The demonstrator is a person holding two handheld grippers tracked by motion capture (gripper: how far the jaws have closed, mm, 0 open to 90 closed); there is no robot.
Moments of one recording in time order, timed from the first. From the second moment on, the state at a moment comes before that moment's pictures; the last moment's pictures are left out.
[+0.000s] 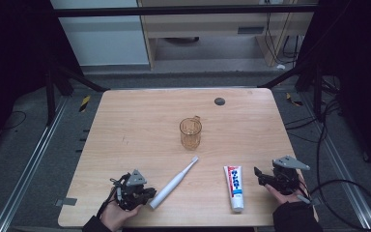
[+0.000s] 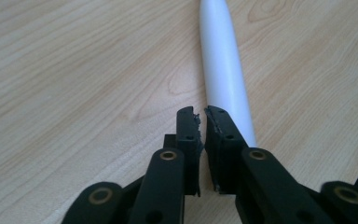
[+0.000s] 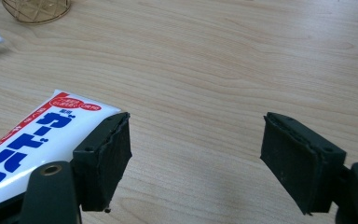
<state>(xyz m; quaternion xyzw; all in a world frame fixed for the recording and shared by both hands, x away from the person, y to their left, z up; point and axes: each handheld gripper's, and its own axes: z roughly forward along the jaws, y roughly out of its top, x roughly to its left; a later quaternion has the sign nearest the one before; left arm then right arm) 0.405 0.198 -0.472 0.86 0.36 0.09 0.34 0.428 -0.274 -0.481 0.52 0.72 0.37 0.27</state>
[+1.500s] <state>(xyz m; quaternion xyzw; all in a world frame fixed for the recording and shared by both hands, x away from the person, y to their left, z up) 0.469 0.158 -0.421 0.87 0.36 0.11 0.33 0.434 -0.275 -0.484 0.52 0.73 0.36 0.25</state>
